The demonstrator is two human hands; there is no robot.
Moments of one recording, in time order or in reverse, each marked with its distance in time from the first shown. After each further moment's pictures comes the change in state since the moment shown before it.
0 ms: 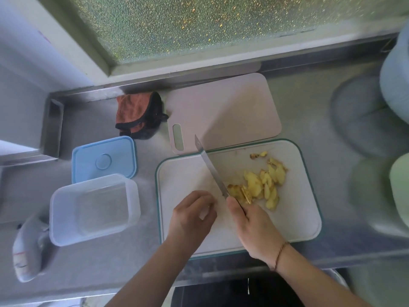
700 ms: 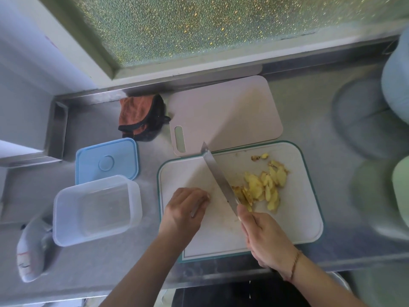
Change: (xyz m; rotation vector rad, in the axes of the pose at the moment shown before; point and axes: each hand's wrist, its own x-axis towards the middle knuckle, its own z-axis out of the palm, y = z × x) left_hand 0.002 -0.023 -0.012 0.134 -0.036 0.030; right_hand -0.007 0.016 -0.008 0.058 -0.087 0.126
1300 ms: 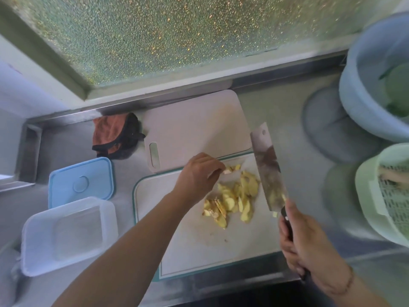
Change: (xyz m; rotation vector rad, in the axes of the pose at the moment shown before) left_hand 0.132 0.028 0.059 -0.088 -0.159 0.228; right_hand -0.038 0.005 -0.096 0.487 0.215 0.209
